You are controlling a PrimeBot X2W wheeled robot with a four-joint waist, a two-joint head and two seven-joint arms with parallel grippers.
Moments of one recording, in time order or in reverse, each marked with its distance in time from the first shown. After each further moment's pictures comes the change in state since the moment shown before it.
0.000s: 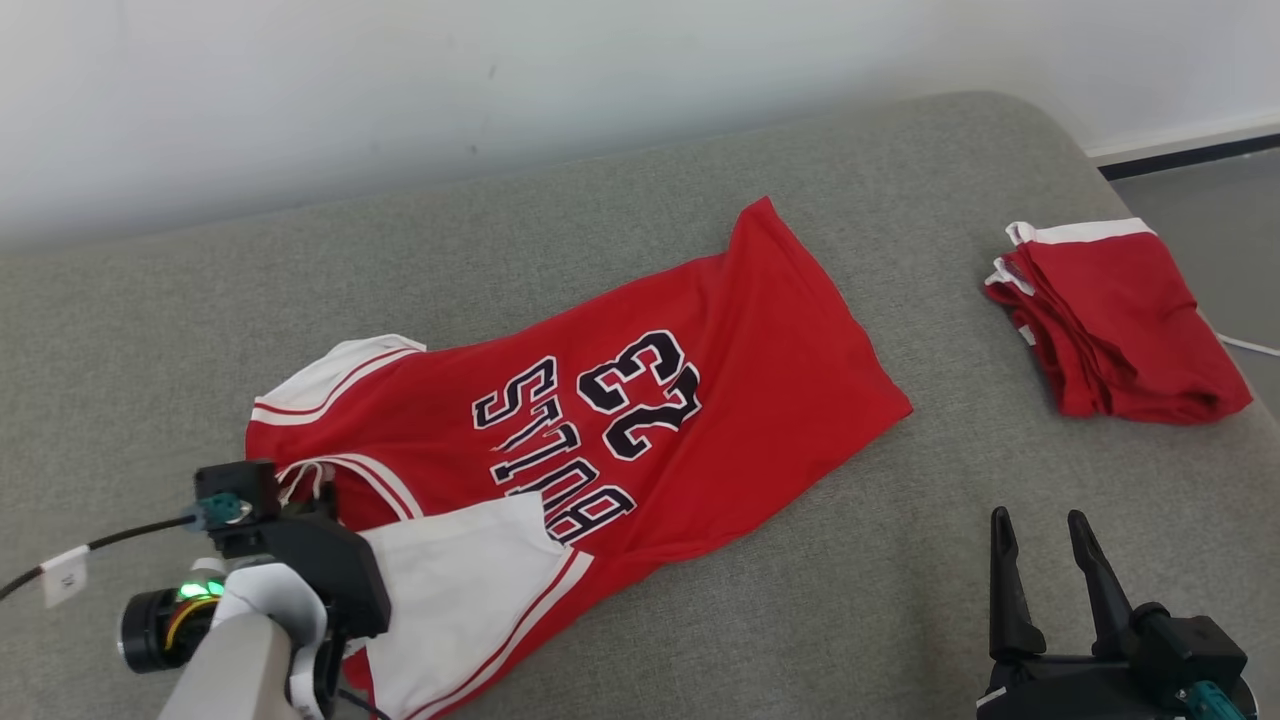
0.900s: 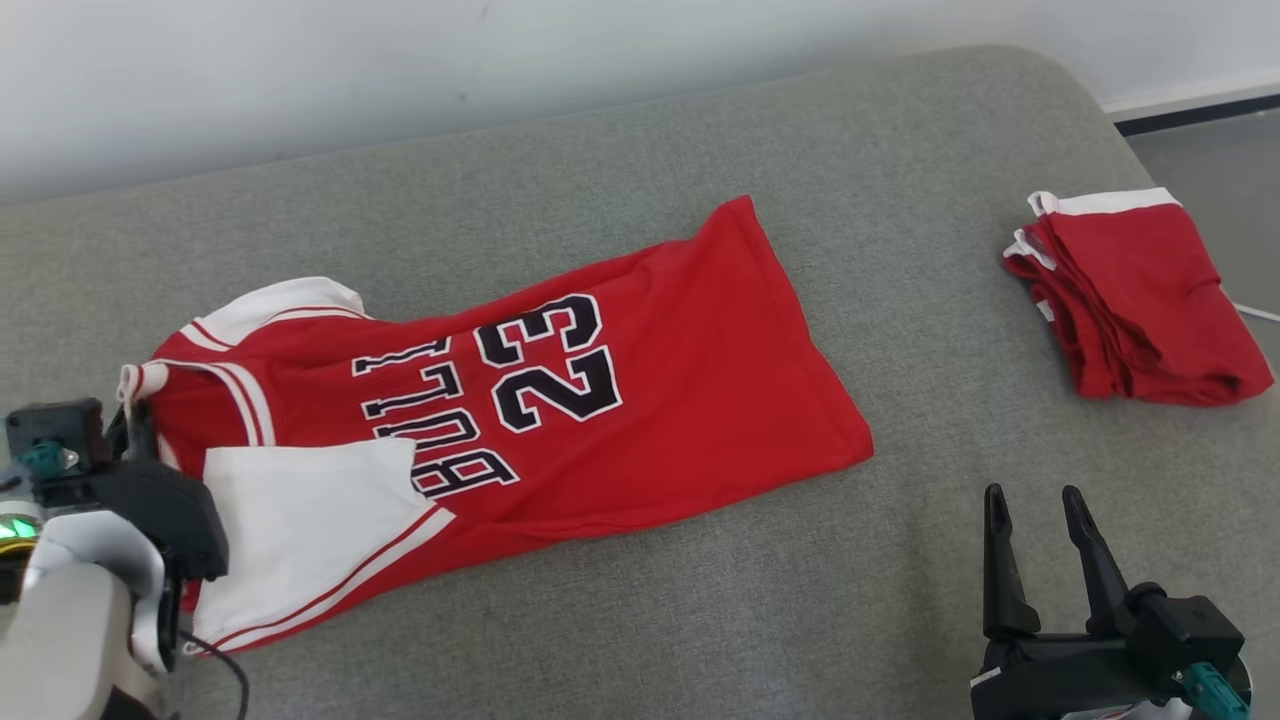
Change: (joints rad) left arm -0.080 0.225 0.018 -0.008 0.052 0.010 -0.109; right arm -0.028 0.000 0.009 -0.012 -0.002 0.000 -0.001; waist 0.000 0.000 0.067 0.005
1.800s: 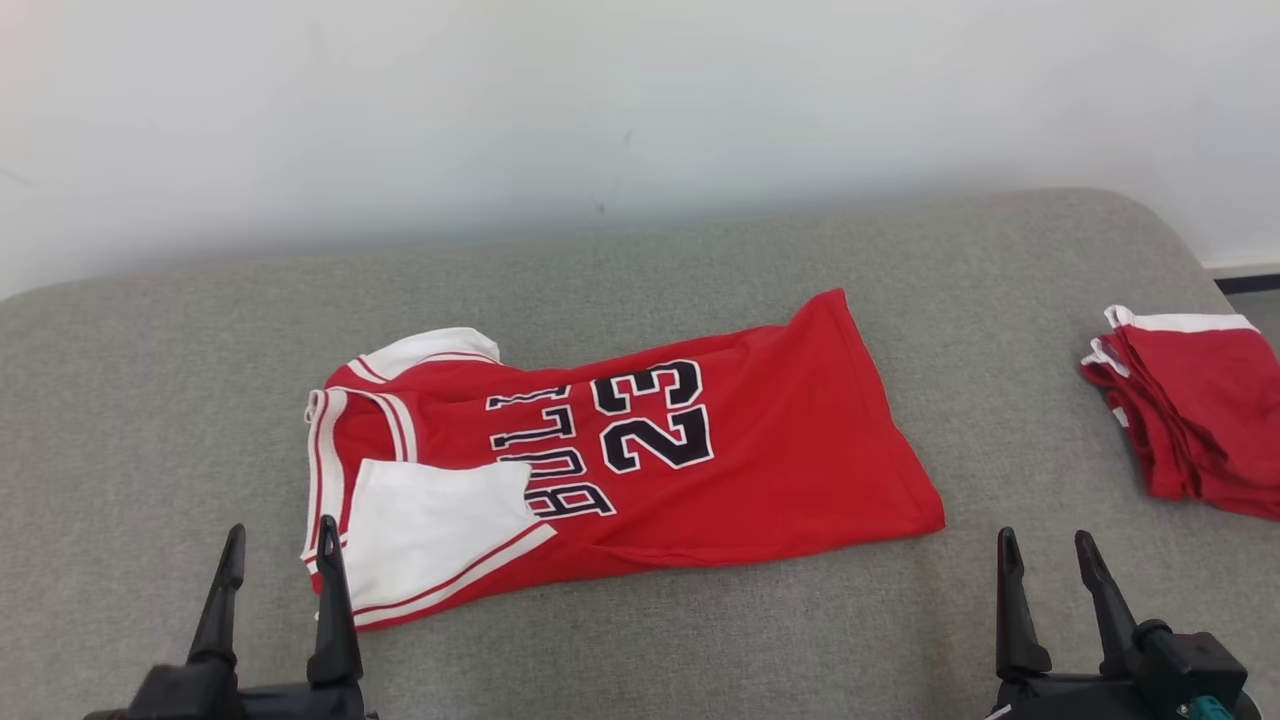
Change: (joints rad) left arm 0.546 -0.216 0.056 -0.658 0.070 0.026 -0.241; right arm 0.049 0.000 -0.027 0.024 -0.019 0.000 0.001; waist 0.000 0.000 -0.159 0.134
